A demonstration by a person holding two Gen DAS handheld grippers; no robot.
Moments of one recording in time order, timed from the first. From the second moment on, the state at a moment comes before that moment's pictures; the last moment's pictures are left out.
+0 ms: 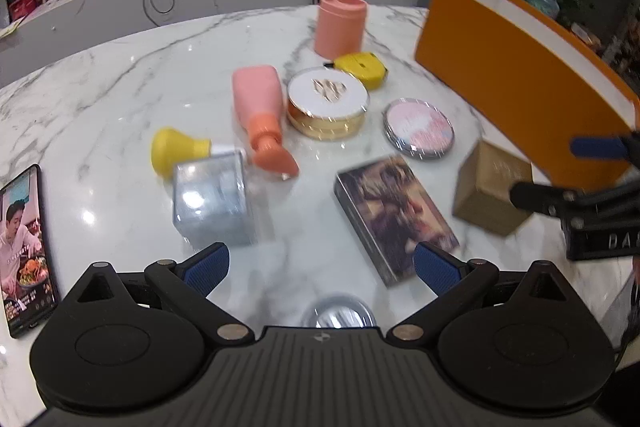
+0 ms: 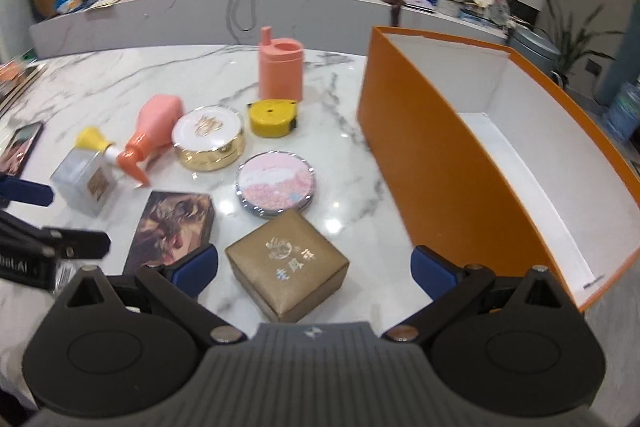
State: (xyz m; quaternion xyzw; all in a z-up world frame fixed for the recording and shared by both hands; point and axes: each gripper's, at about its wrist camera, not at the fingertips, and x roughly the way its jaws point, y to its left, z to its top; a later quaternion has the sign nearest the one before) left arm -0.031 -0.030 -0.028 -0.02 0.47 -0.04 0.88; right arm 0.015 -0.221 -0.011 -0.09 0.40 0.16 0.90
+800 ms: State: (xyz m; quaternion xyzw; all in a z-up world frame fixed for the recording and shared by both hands) left arm -0.056 -0.045 -0.061 0.01 0.48 -0.07 0.88; right arm 0.036 -0.205 -0.043 -0.12 0.43 0.23 0.87
